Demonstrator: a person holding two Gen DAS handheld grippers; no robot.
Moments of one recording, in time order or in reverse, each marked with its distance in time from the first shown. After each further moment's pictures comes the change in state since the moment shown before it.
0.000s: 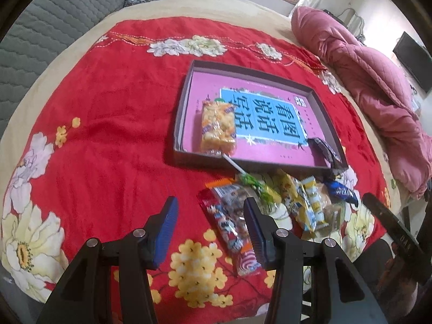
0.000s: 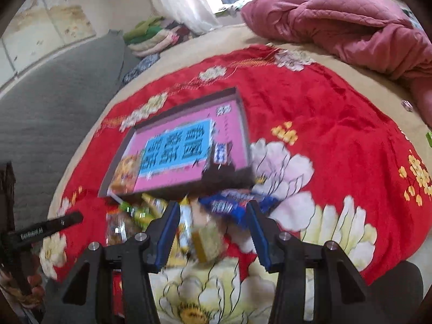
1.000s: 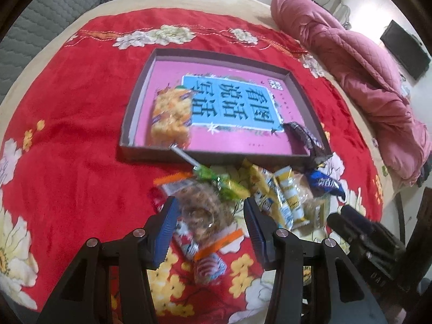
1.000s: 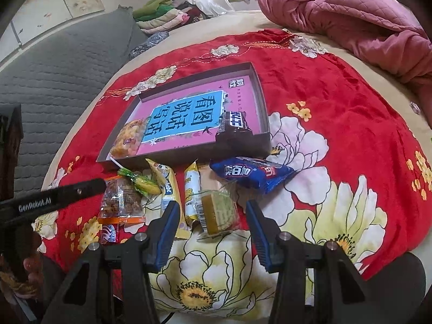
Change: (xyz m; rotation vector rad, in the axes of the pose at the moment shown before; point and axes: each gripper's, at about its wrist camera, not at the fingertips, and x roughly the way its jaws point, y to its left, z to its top) left arm 0.027 -0.042 0.003 0.056 0.041 -0.070; right arm 0.013 0.015 -0.022 -0.068 0.085 -0.012
